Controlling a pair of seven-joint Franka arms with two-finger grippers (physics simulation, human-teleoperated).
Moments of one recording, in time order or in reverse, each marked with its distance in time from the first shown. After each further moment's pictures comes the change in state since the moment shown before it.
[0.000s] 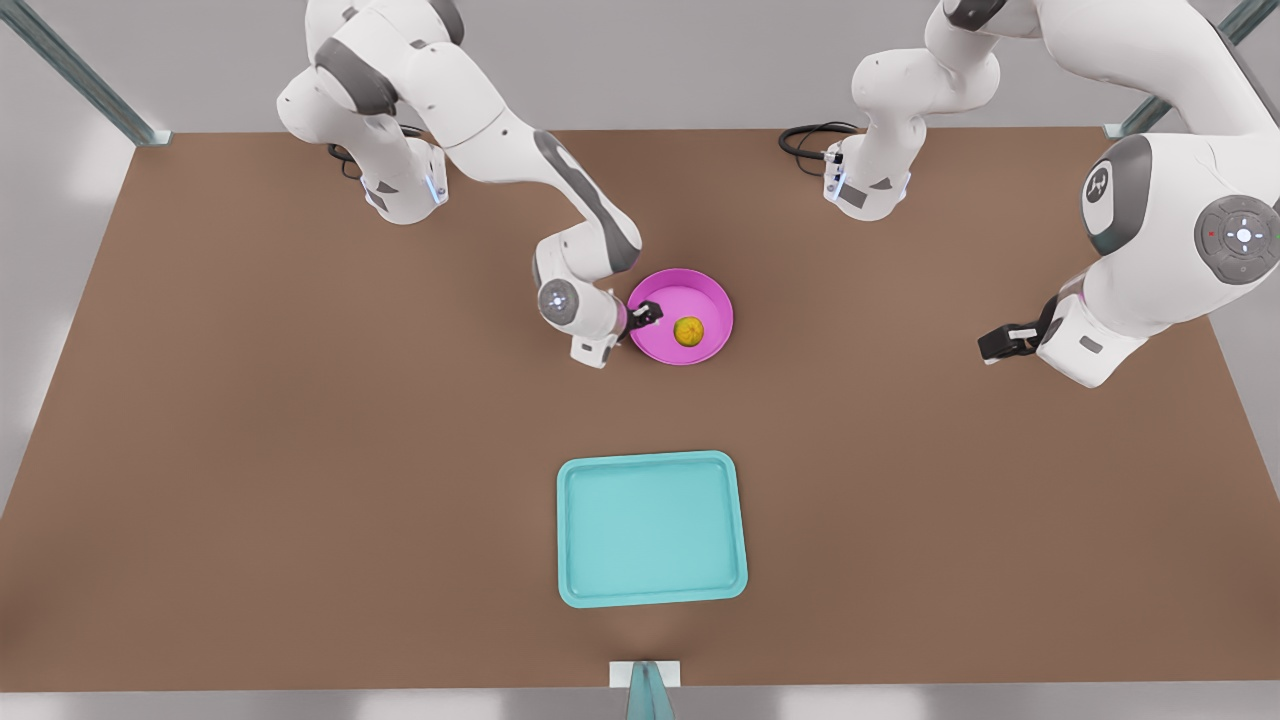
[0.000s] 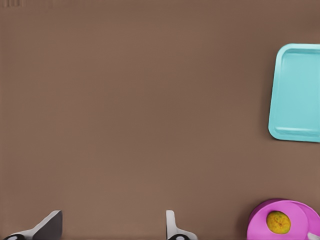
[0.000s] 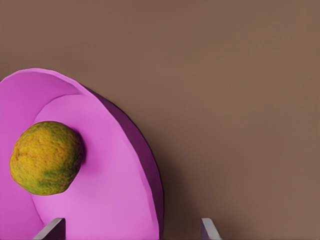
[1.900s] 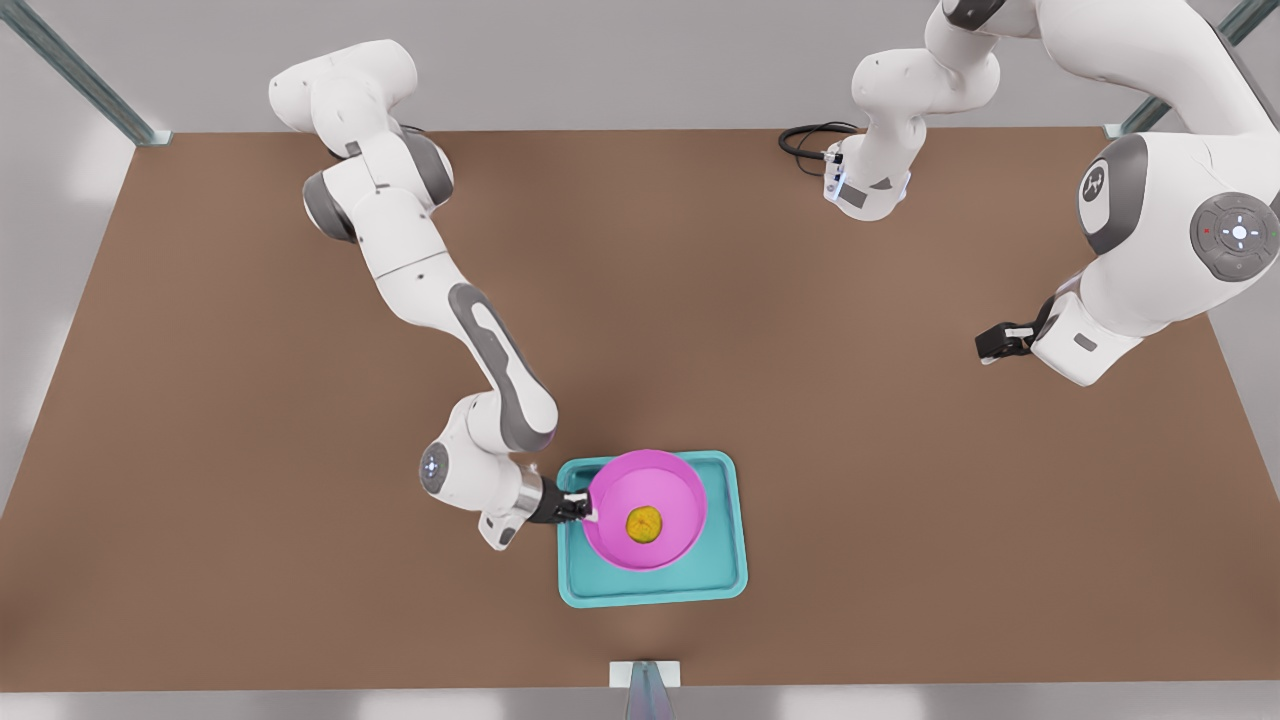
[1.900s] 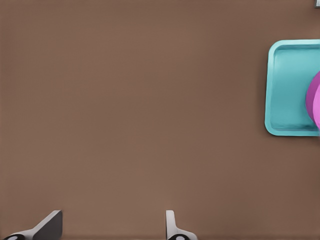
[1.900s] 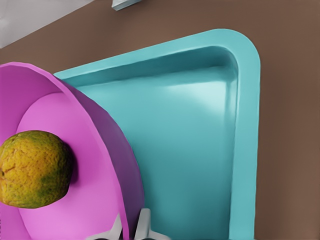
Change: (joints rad) left arm -0.002 0.000 -0.006 0.001 0.002 0.013 0.042; right arm -0.441 0.493 0.007 0.863 0.007 -0.112 -0.070
